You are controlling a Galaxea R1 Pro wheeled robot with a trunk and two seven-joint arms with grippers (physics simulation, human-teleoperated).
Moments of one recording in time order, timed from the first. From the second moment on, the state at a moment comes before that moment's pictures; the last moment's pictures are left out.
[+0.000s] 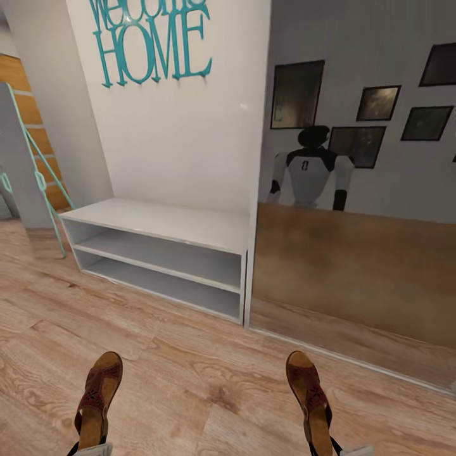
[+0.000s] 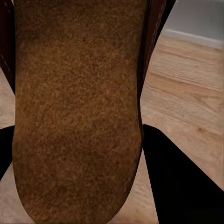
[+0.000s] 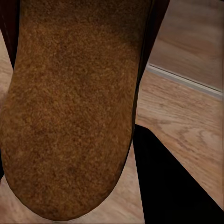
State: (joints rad) left arm -0.13 0.09 0.29 -0.43 0.01 -0.66 -0.13; right arm -0.17 -0.11 -0.08 -0.34 0.10 -0.76 0.18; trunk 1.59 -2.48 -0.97
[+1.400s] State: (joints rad) left arm -0.13 0.06 0.28 -0.42 0.01 -0.67 -0.12; right arm -0.17 -0.05 -0.08 -0.34 0.10 -0.76 0.05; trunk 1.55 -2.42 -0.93
